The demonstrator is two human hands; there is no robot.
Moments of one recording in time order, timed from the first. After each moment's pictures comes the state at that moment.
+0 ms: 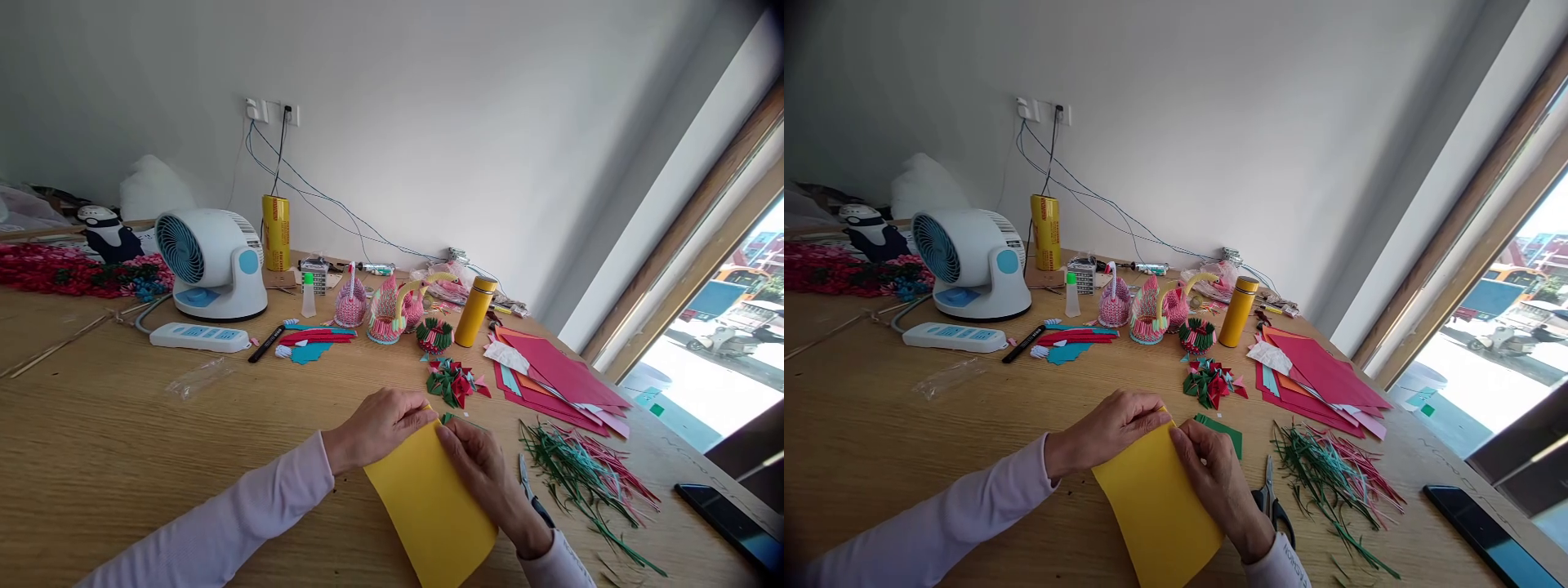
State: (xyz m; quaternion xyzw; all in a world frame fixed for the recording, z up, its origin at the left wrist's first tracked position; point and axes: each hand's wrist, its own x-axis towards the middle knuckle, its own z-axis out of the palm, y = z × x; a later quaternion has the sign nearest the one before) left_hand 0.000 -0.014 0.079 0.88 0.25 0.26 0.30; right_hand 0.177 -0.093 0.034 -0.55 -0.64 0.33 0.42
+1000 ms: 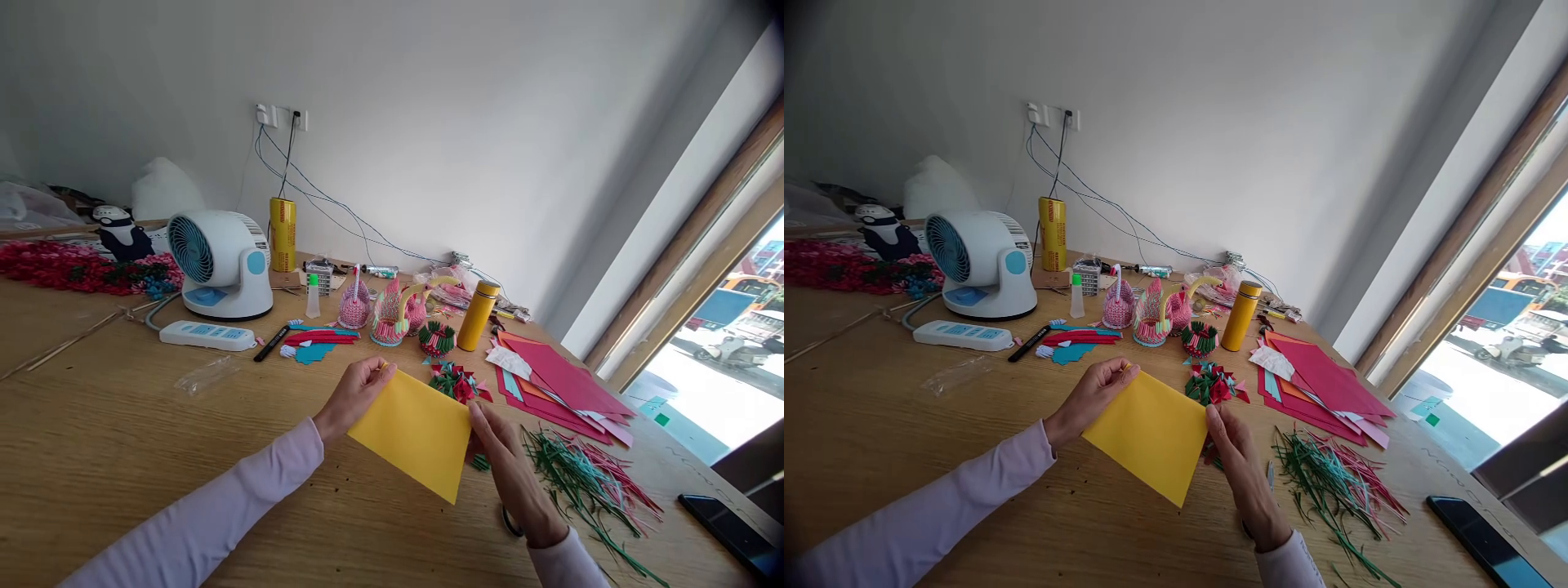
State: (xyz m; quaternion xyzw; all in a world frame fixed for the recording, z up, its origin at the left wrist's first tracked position) left_hand -0.017 0.022 0.056 0.66 0.30 0.42 0.54; right_hand 0.183 -0.092 0.056 -0.52 -0.52 0.38 0.55
